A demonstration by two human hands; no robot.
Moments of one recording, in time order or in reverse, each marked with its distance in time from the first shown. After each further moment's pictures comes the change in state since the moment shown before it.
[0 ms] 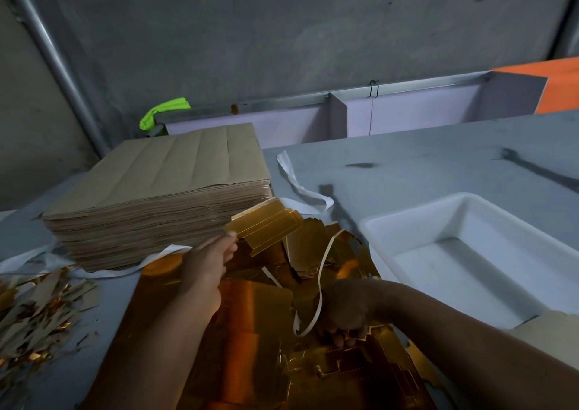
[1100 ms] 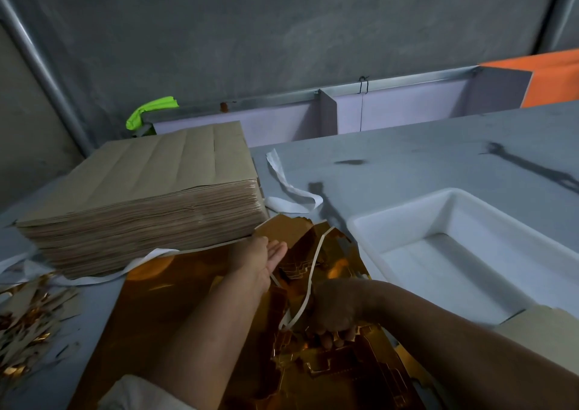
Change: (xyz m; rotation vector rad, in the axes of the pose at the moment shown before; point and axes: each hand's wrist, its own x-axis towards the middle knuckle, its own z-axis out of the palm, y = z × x) left_hand -0.024 0.009 0.085 -0.292 -0.120 -0.349; right_hand -0.004 -0.002 -0.001 0.086 -0.101 0.046
